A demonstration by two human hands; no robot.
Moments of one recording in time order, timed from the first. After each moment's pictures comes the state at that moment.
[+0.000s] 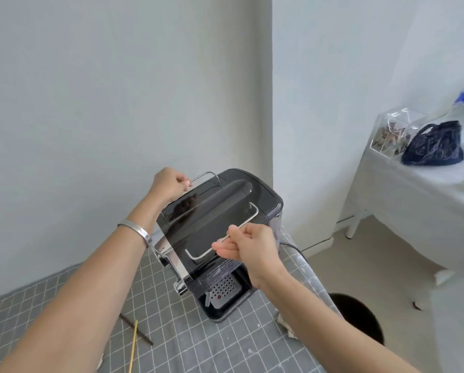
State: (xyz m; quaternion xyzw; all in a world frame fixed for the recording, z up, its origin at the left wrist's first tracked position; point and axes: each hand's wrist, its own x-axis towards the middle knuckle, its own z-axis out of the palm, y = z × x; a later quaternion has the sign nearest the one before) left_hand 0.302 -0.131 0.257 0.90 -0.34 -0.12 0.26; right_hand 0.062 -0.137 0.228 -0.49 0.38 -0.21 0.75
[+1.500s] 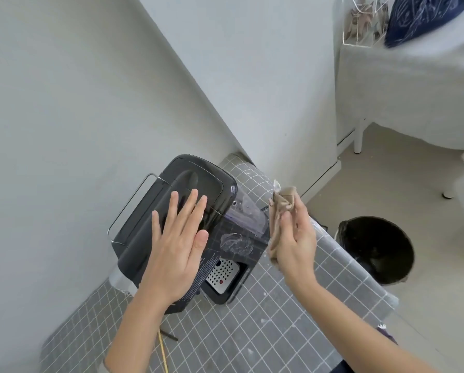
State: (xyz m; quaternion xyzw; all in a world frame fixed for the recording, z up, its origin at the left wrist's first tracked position) left_hand 0.139 -0.104 0.219 0.78 -0.62 -0.06 0.02; right_hand -0.016 -0.186 0.100 -0.36 0.45 -0.47 0.67
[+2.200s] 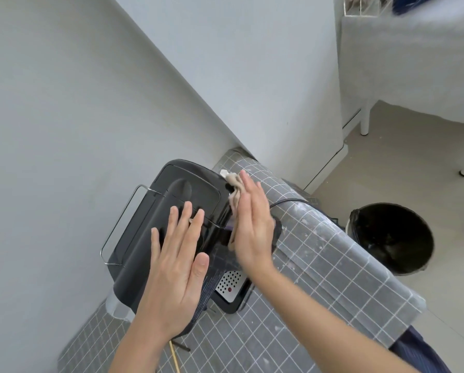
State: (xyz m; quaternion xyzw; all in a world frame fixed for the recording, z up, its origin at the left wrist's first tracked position) left_hand 0.140 -0.107 0.221 0.77 -0.63 -0.10 0.05; right_hand 0.062 -0.201 0.132 -0.42 0.42 -0.51 0.62
